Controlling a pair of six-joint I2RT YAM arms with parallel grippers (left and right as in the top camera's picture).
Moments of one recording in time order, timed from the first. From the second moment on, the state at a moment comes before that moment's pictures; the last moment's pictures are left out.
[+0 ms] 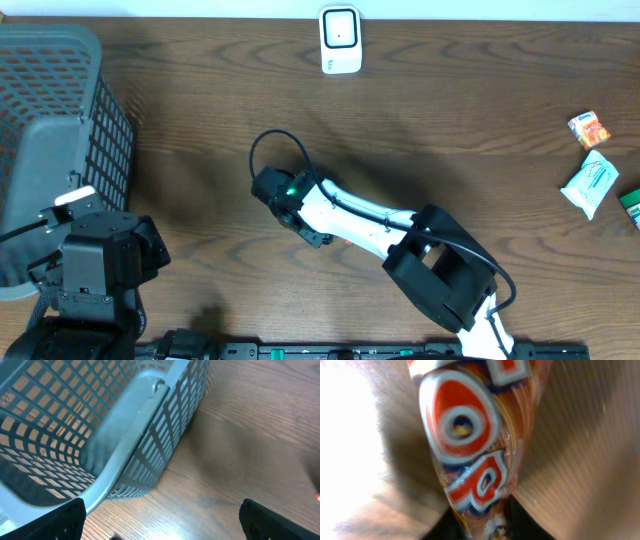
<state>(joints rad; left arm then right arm) -0.13 0.76 1.25 -1.39 -0.56 -0.35 0.93 2.13 1.46 -0.95 0.33 0.08</state>
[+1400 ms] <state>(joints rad) -0.13 0.76 1.25 -1.39 -0.56 -0.35 0.52 2.21 1.70 -1.70 -1.34 -0.83</state>
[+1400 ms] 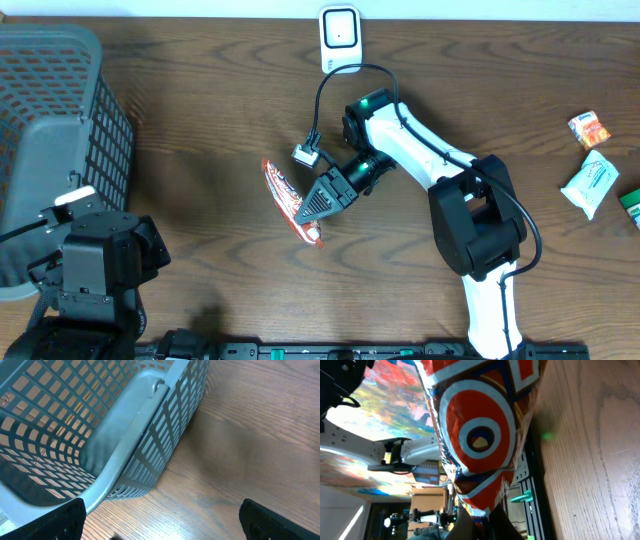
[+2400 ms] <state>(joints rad) -0.13 0.76 1.25 -1.39 -0.56 -0.35 0.45 2.21 1.94 -0.75 -0.52 -0.06</state>
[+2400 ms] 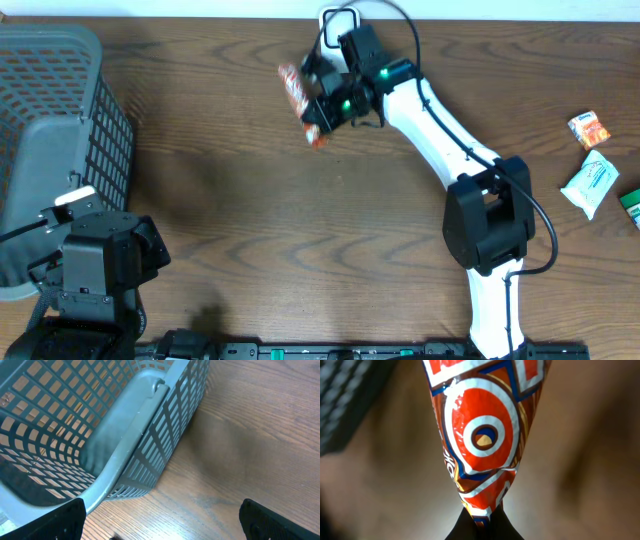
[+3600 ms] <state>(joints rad) -0.13 0.76 1.25 -1.39 -0.56 -0.35 0.38 2.68 2.54 -0.68 0.04 -0.06</state>
